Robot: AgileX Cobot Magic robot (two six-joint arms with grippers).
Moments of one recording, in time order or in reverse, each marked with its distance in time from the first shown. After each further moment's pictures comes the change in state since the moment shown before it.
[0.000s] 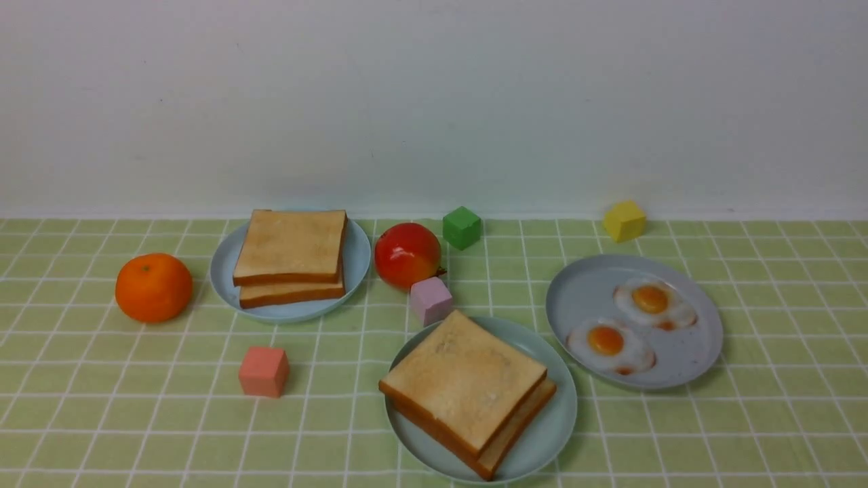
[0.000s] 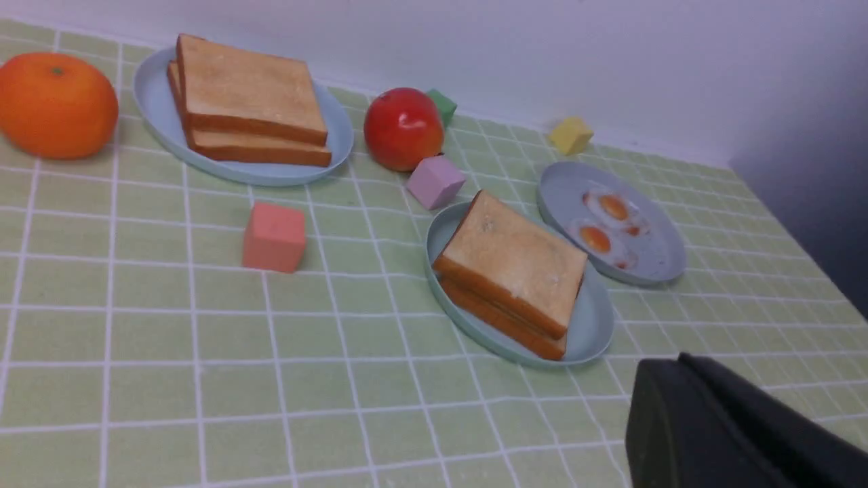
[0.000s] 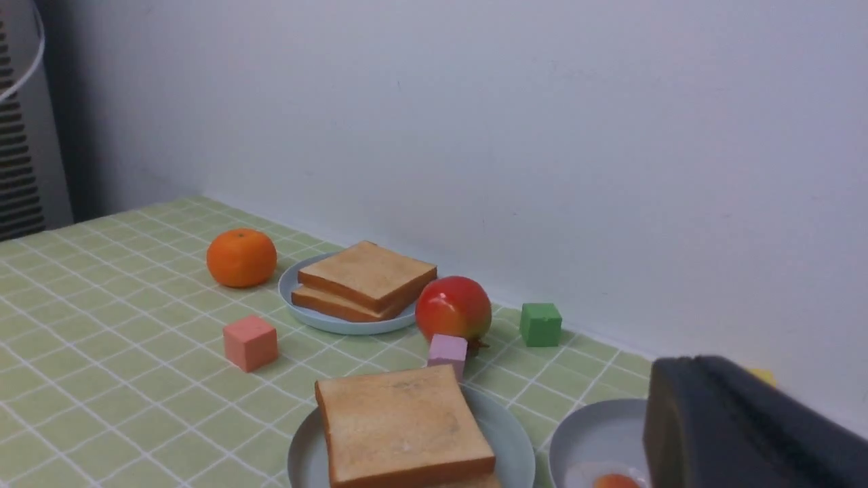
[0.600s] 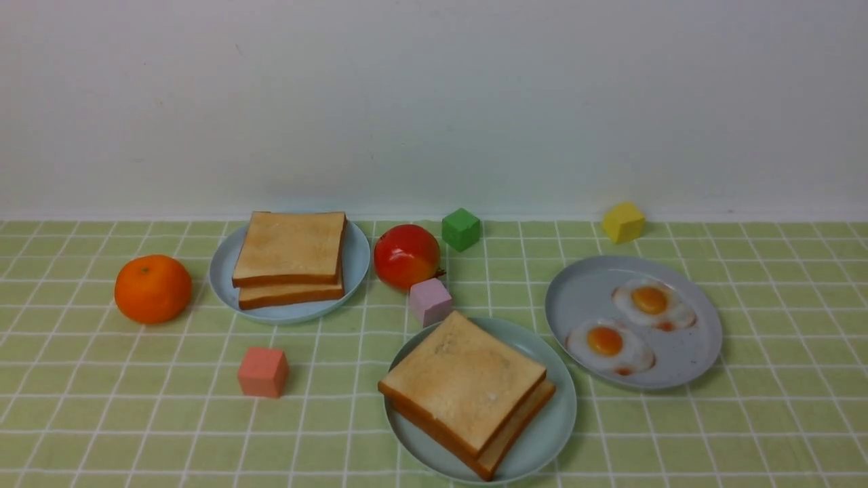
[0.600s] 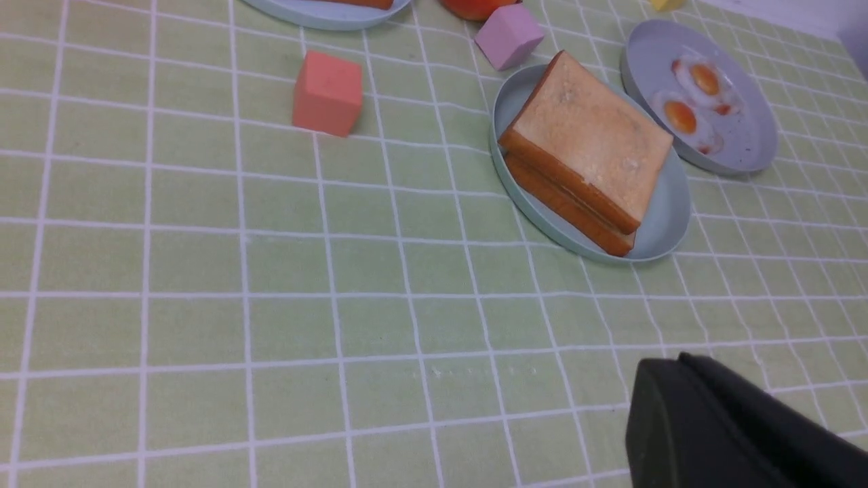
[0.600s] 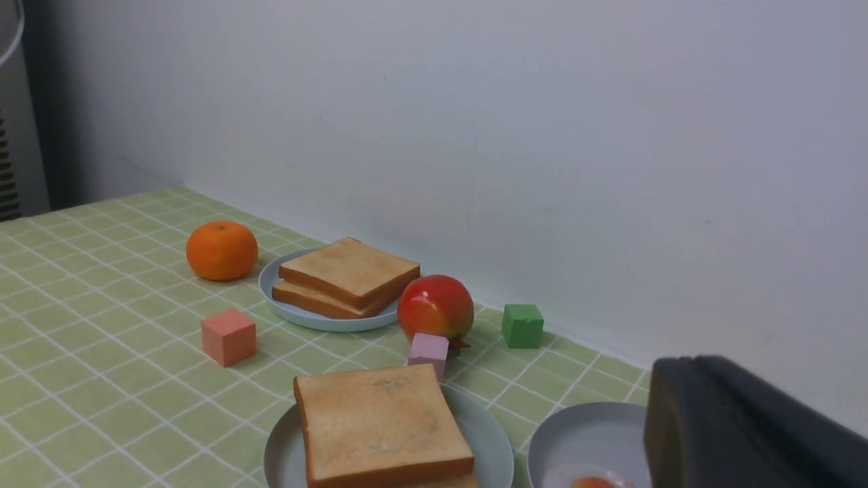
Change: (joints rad) right arm 0.000 -0.001 0.002 -0.029 -0.002 0.000; left arm 0.000 0.199 0.000 0.016 0.030 0.000
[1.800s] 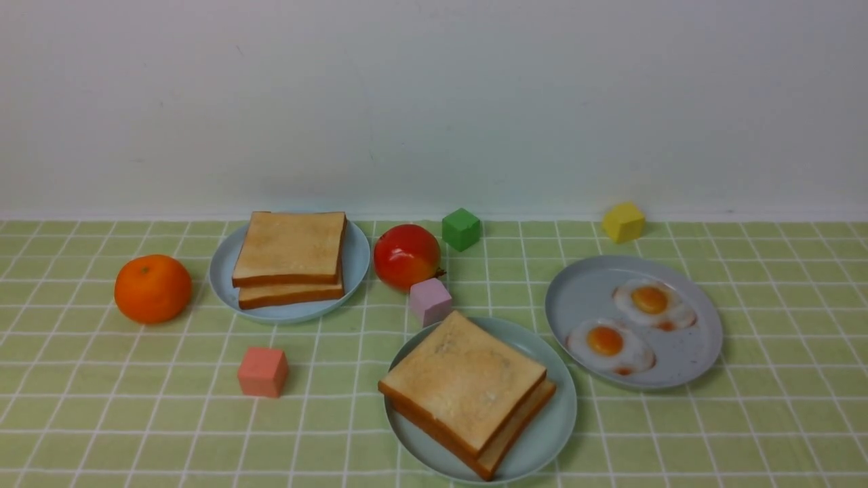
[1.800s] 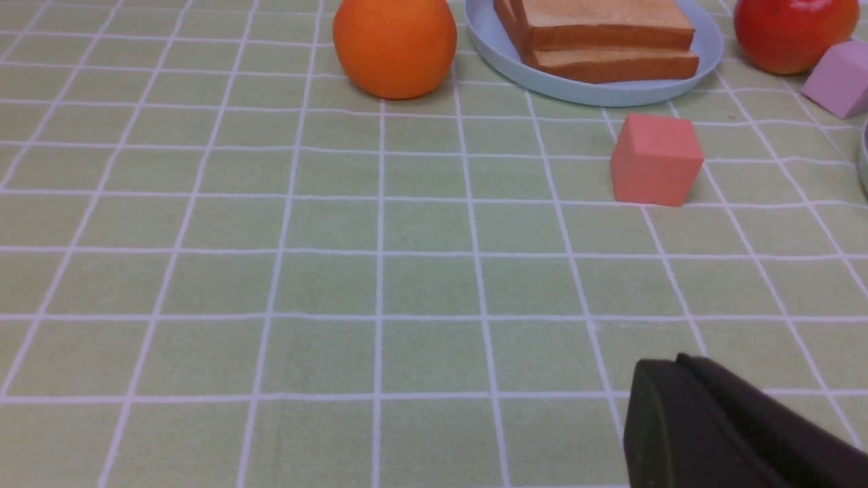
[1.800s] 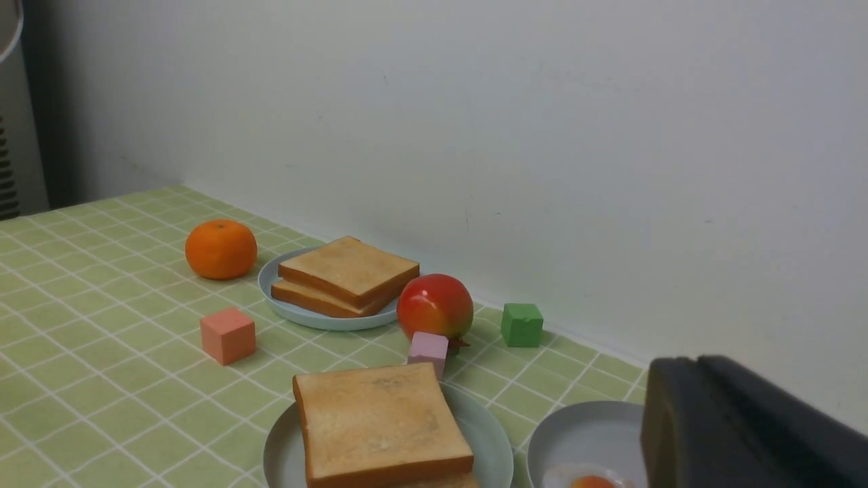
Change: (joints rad) right arm 0.000 0.000 0.001 0.000 0.000 0.000; left arm 0.068 -0.198 0.555 0.324 -0.574 0.098
